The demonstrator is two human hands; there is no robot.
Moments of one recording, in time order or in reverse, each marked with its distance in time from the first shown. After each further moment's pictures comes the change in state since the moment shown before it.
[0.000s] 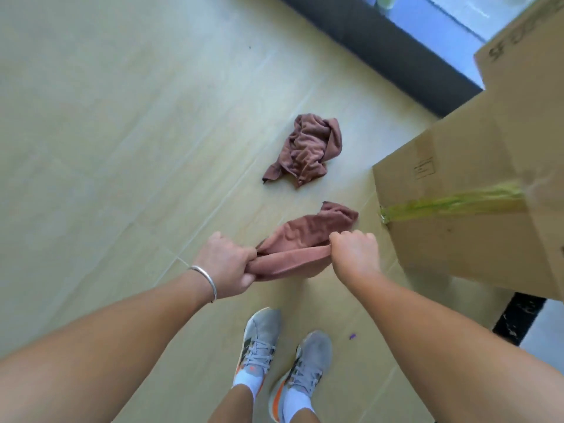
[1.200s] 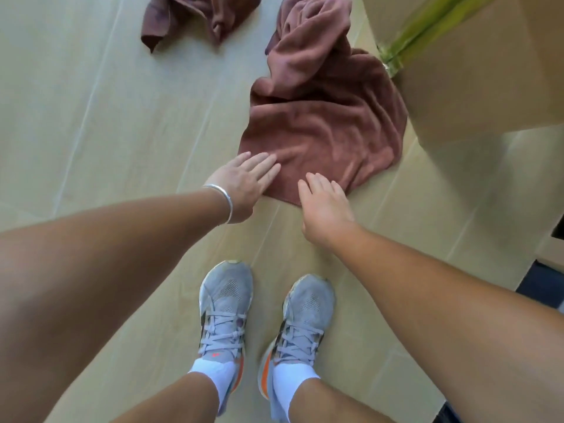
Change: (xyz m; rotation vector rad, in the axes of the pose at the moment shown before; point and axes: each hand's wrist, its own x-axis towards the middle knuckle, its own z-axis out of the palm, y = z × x) left_hand 0.194 0.099 0.268 0.364 -0.259 0.331; right_hand 0.058 0.018 0.312 0.195 -0.195 0.008
